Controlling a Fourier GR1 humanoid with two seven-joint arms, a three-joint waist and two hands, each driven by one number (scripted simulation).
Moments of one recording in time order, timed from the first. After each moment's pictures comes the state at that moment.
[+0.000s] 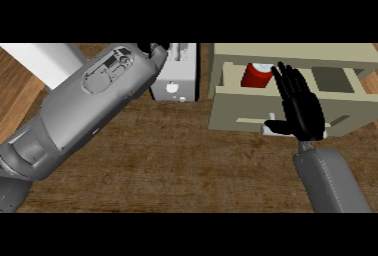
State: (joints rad) left arm -1.28 0.30 -0.64 -0.87 0.59 0.82 0.18; right arm -0.39 -0.17 0.00 -1.20 1.13 -0.38 -0.12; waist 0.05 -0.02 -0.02
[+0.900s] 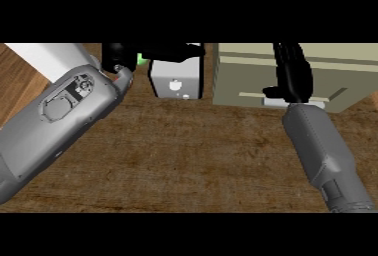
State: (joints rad) left arm -1.08 0.45 -0.64 -1.14 0.54 0.80 0.27; right arm -0.81 -0.18 -0.16 -0.60 1.22 -0.68 -0.10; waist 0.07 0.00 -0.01
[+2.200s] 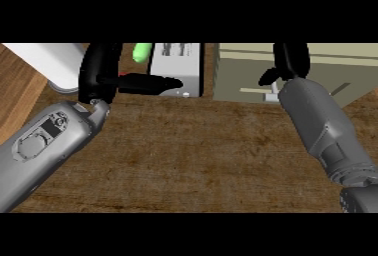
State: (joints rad) left arm -0.83 0.54 -0.61 -1.37 0.48 0.77 0.25; right arm -1.09 -0.22 -0.31 -0.25 1.14 -0.71 -0.23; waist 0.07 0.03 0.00
